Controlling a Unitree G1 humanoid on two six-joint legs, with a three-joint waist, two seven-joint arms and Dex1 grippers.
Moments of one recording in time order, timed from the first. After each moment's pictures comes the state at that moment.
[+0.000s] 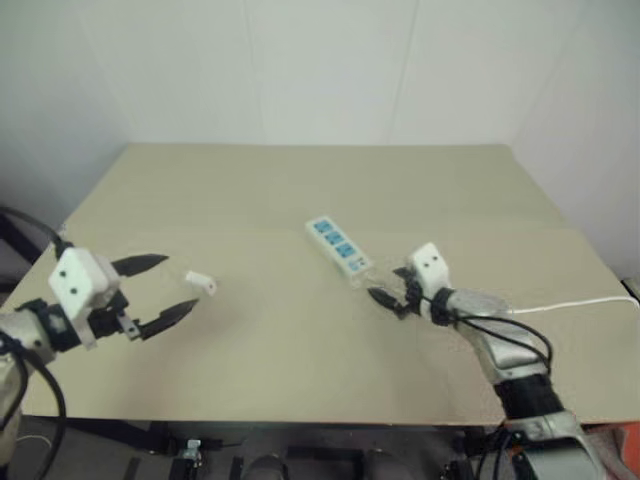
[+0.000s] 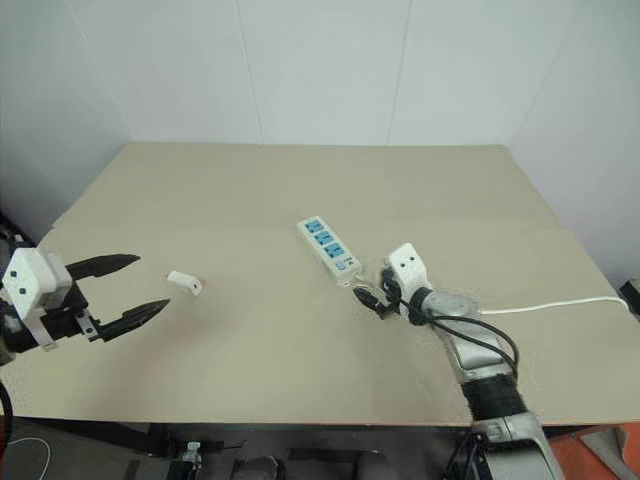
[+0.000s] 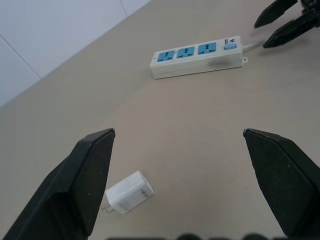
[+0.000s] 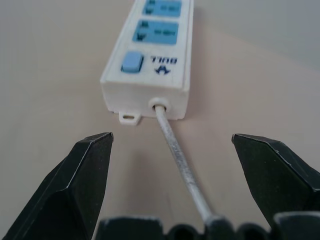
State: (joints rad) left arm 0.06 0.89 0.53 -0.38 -0.51 0.33 -0.98; right arm -0.50 -0.44 0.11 0.14 0.16 0.51 0.59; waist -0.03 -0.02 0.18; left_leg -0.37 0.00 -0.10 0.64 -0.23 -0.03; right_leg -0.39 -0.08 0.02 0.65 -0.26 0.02
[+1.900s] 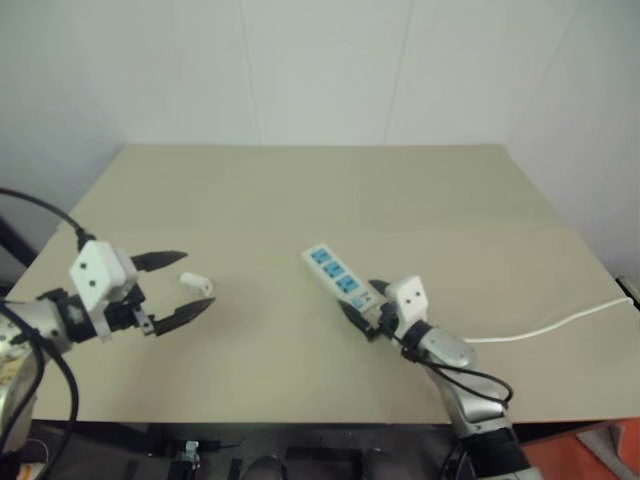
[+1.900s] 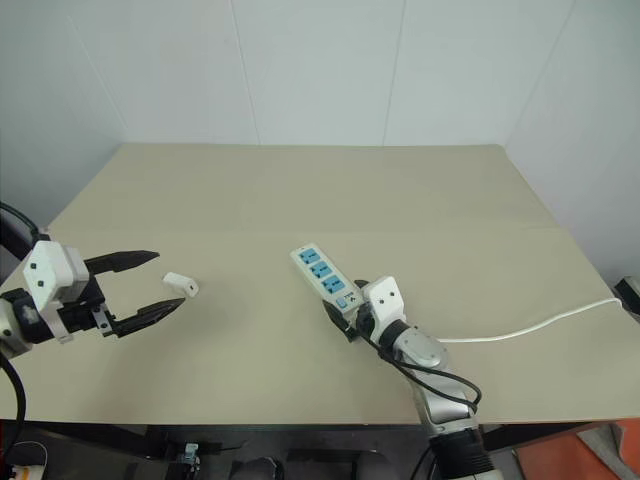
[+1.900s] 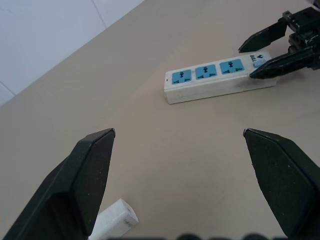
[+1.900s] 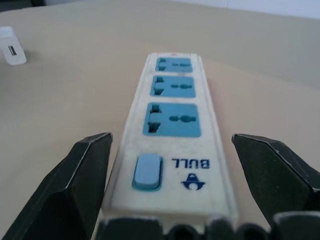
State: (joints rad) left arm -0.01 0.89 0.47 -0.38 -0.52 0.35 -1.00; right arm -0.23 -0.20 0.12 0.00 0.10 0.14 0.48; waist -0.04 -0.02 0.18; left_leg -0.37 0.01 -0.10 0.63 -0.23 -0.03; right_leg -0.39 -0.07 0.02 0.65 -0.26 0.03
